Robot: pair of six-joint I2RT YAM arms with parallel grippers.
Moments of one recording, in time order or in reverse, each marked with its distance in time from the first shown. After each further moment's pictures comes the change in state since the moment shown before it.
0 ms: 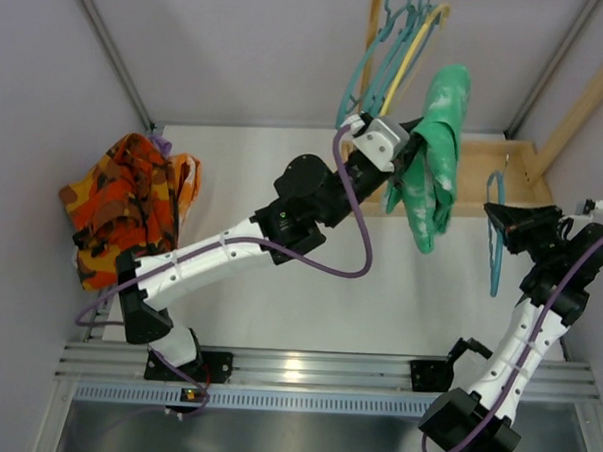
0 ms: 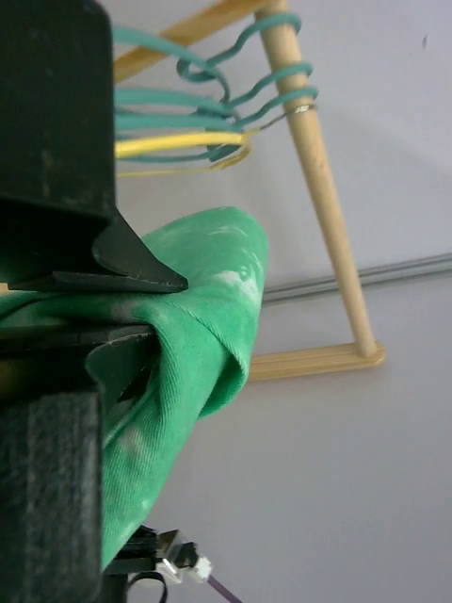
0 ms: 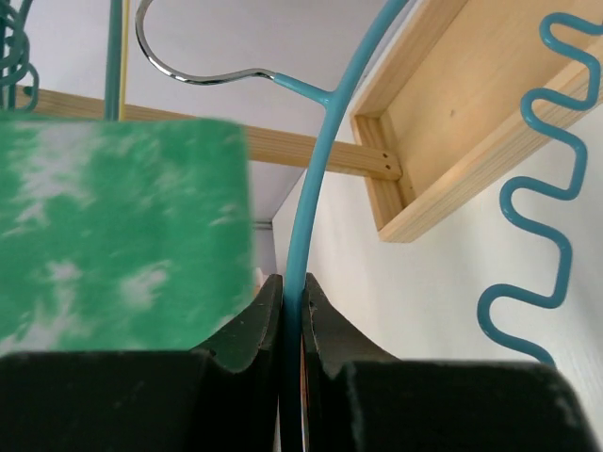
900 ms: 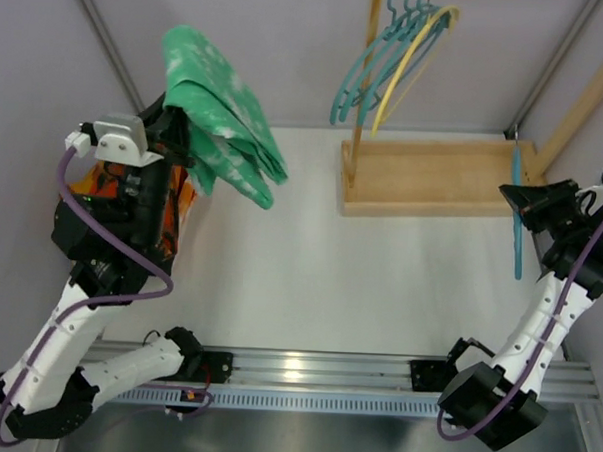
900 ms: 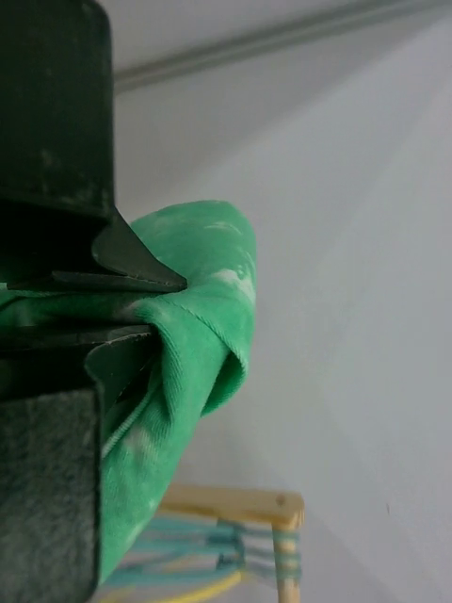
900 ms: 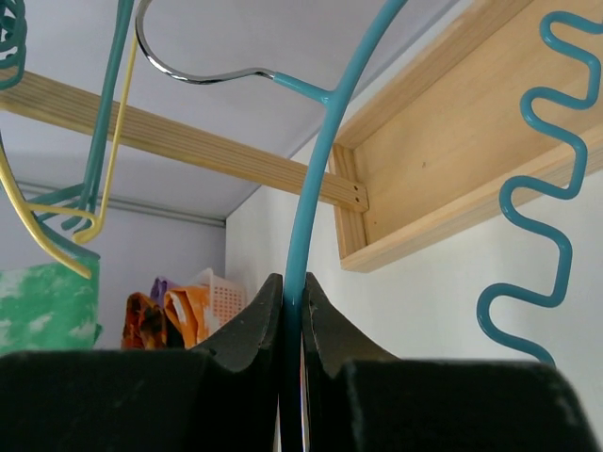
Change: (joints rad) left arm 0.406 -0.741 -0.348 -0.188 -0.194 0.073; right arm 0.000 0.194 0.200 -0.042 0.001 -0.250
